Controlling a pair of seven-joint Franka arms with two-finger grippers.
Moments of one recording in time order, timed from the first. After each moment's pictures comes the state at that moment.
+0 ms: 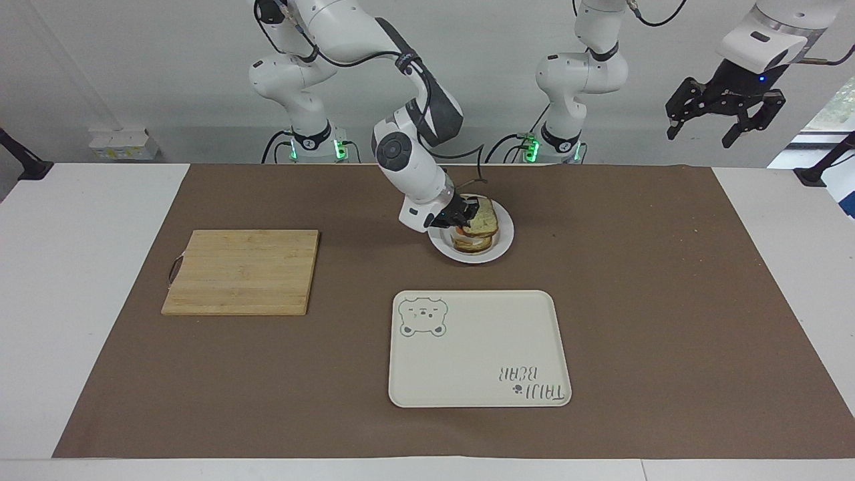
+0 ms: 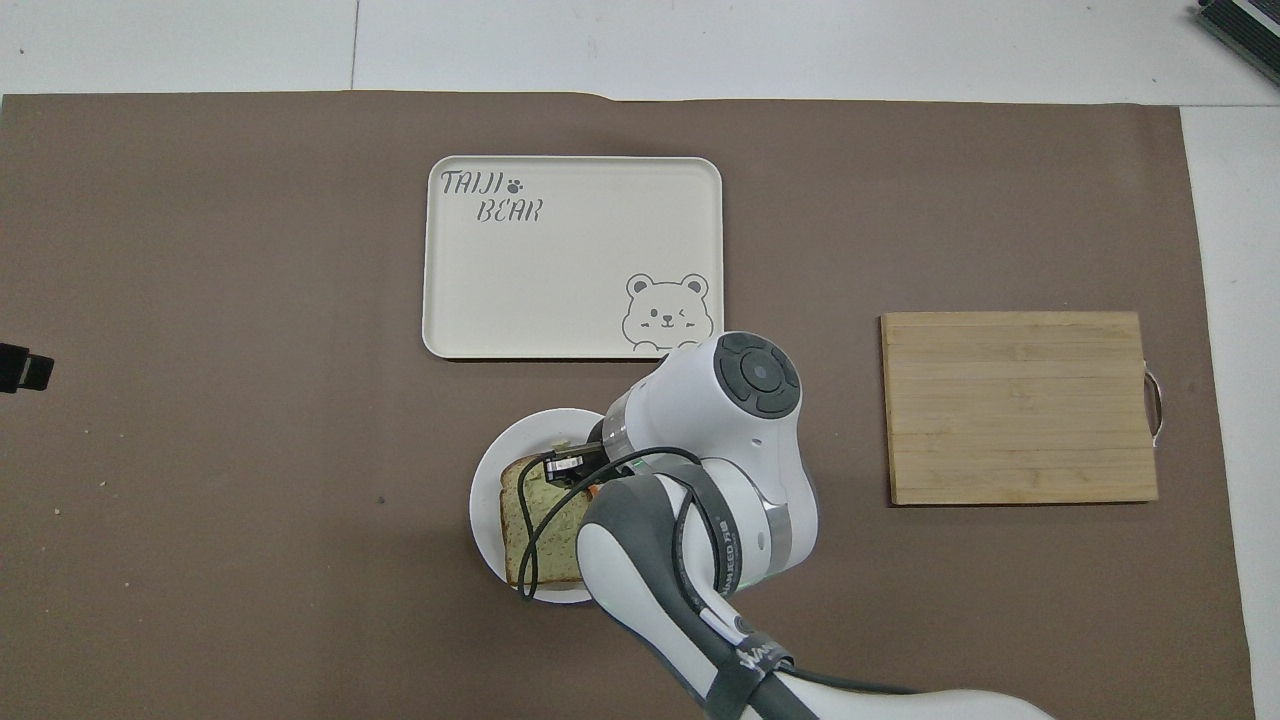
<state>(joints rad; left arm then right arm) -0.07 -0.04 0.04 -1.40 -0.02 1.36 0.22 0.62 0.29 0.03 -1.91 0.61 2.20 0.14</state>
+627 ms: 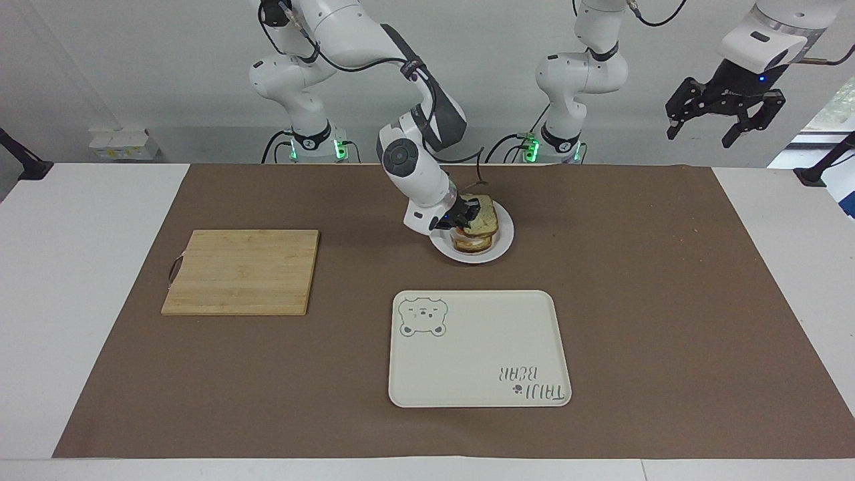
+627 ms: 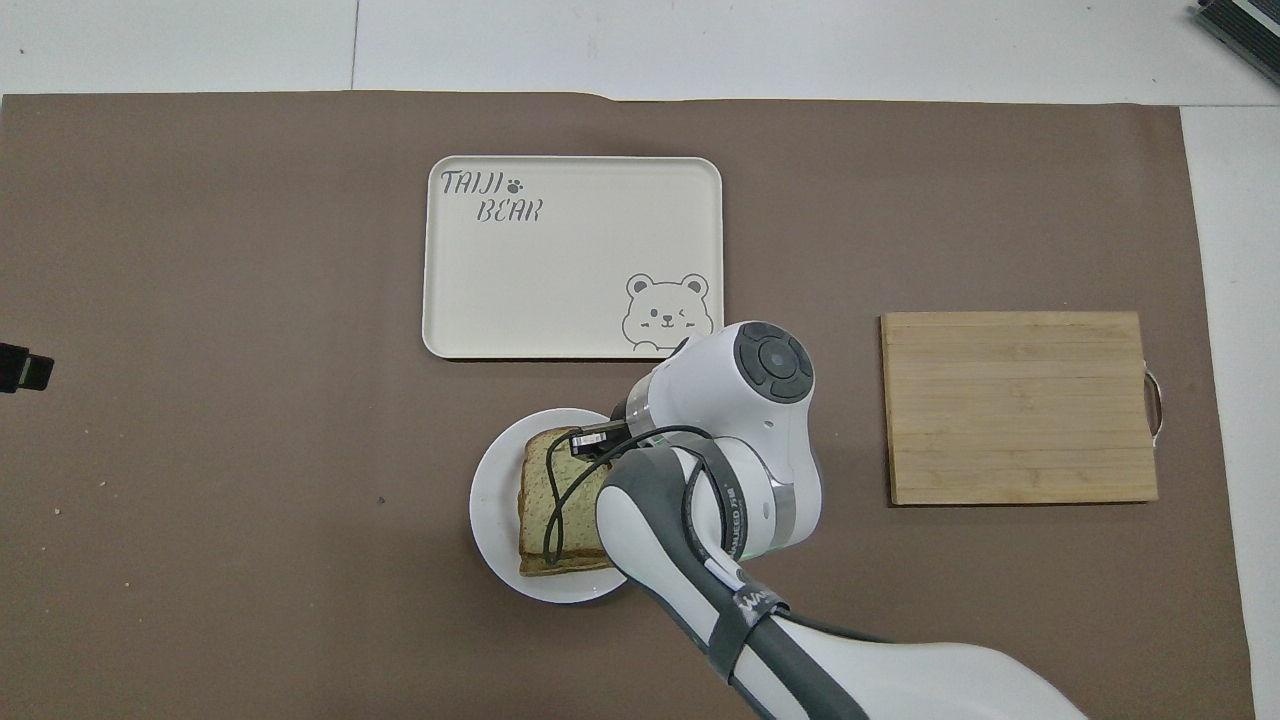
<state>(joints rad) -0.07 -0.04 0.05 -1.40 -0.02 1.36 0.22 0.59 0.35 0.01 -1.92 0.61 2.28 0.08</state>
